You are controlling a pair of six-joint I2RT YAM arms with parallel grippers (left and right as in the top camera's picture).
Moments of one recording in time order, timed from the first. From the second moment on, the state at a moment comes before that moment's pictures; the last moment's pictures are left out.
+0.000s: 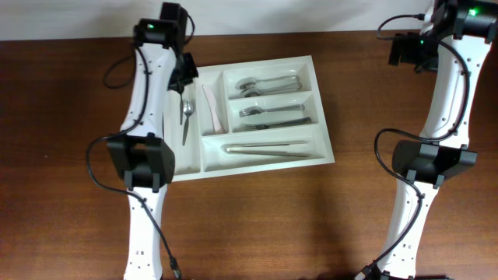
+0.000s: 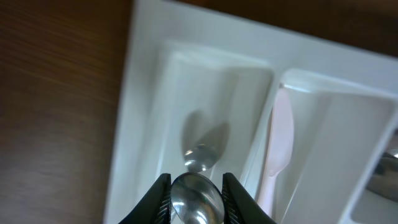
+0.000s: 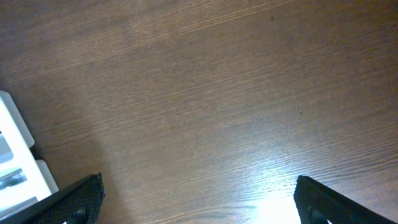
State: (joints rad) left arm -0.15 2.62 2.73 -1.50 -0.10 -0.46; right arm -0.22 2.56 3.03 -1.64 0.04 0.11
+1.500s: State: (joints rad) left arm -0.17 2.76 2.75 -1.48 -0.10 -0.47; right arm -0.22 2.56 3.03 -1.64 0.04 0.11
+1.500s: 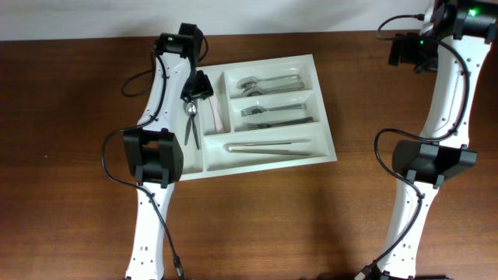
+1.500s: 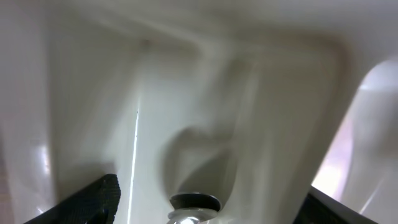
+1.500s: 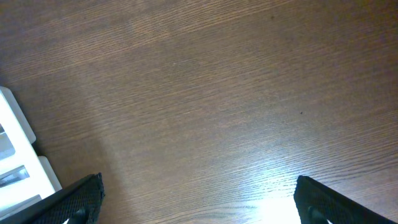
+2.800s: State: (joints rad) left arm -0.07 2.32 2.98 -1.68 -0.24 -0.31; right arm -0.22 2.56 3.03 -1.64 0.04 0.11
